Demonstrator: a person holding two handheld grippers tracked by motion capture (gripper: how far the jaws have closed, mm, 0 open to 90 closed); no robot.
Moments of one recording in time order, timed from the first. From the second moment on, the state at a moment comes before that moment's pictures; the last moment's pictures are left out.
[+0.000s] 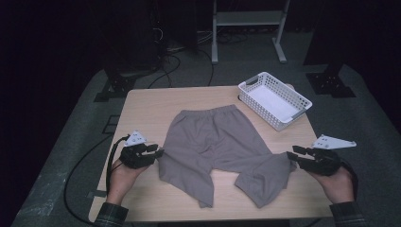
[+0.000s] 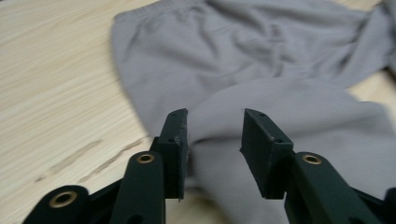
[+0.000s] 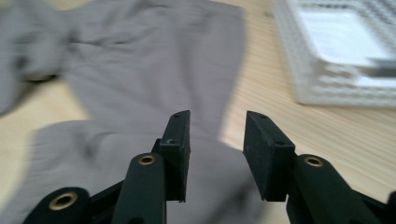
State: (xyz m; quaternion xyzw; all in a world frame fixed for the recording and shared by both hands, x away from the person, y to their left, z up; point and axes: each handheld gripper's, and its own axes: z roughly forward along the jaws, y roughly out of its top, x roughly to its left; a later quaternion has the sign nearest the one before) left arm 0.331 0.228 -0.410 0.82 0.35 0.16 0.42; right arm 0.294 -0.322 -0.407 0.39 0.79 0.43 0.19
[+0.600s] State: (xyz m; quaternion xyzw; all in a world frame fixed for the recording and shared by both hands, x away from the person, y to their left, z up) left arm 0.343 0.177 -0.452 0.87 0.32 0.12 0.36; right arm 0.287 -0.208 -0.468 0.27 0.90 0.34 0.08
